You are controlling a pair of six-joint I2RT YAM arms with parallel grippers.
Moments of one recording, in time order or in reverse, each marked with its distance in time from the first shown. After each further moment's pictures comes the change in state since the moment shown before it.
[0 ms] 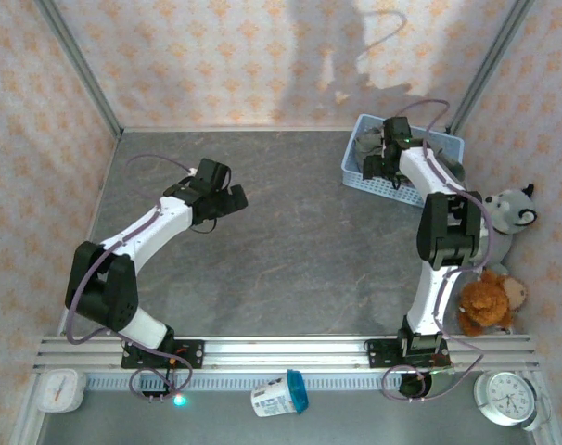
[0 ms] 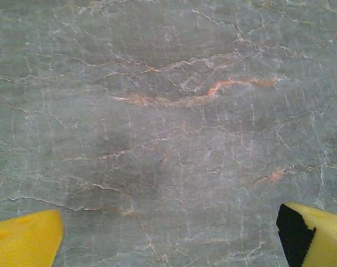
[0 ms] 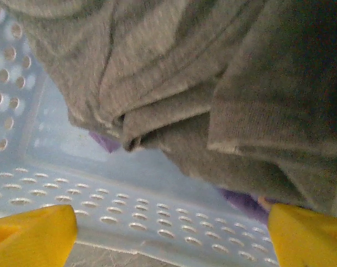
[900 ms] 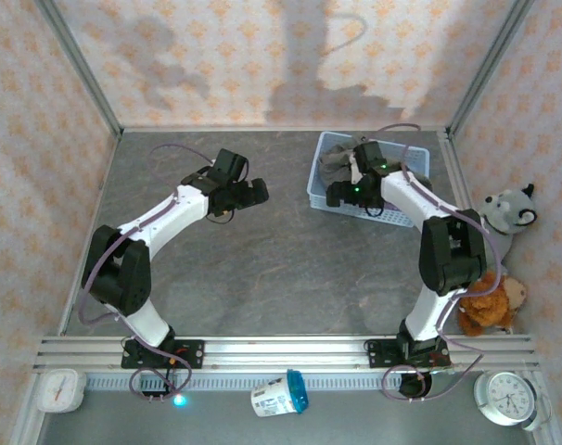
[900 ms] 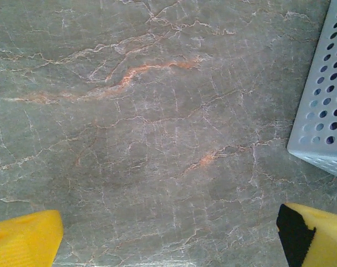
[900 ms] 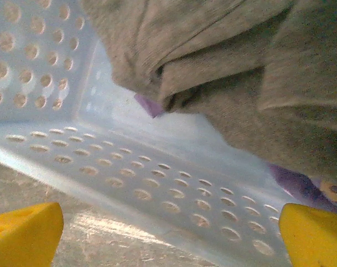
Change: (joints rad) left arm -0.070 0.125 0.144 0.004 0.105 -0.003; right arm 0.207 -0.227 -0.324 0.039 -0.238 0.130
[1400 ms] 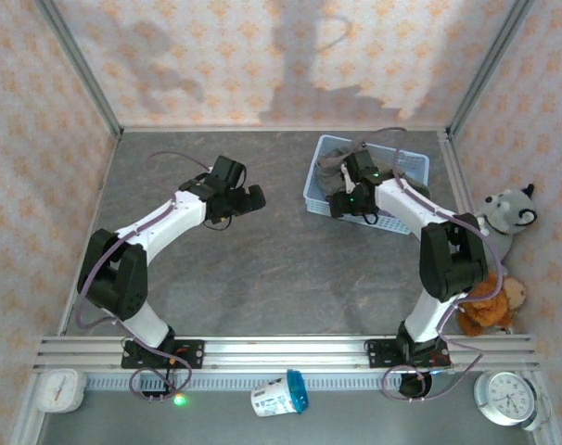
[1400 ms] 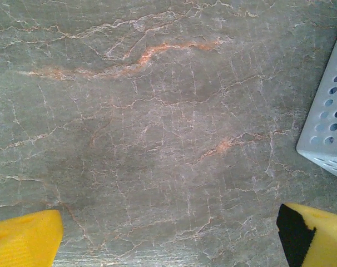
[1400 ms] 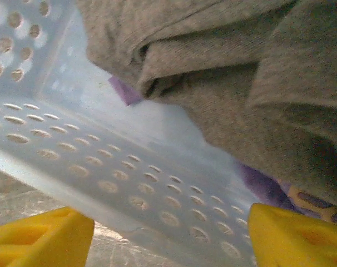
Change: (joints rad) left arm 0.000 -0.034 -0.068 0.007 -0.002 -0.024; right arm 0.059 -0.028 -0.063 0.006 0.131 -0.065
